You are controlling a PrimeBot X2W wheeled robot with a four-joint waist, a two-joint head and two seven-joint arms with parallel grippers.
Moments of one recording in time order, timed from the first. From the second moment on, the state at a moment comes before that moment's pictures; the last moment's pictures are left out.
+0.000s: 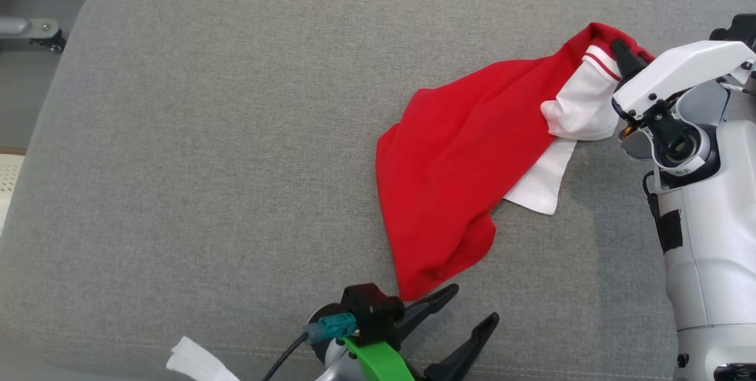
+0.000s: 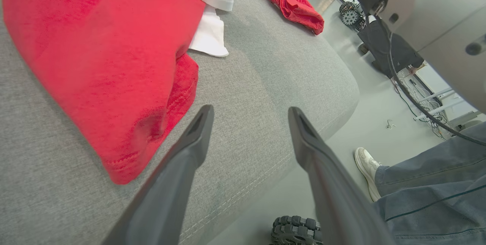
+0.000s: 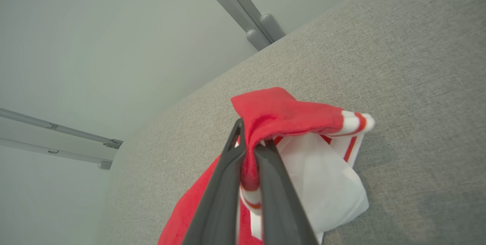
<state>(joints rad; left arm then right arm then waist) -0.09 0.05 -0.79 -0.06 -0.63 -0.12 0.08 -0.60 -0.06 -0.09 0.40 0.58 -0.13 0.39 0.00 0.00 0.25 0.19</state>
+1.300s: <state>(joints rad) -0.38 0.04 -0.79 0.44 -0.48 -0.06 0.08 -0.62 -0.06 0.13 0.36 0.86 -0.10 0.27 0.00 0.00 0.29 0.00</state>
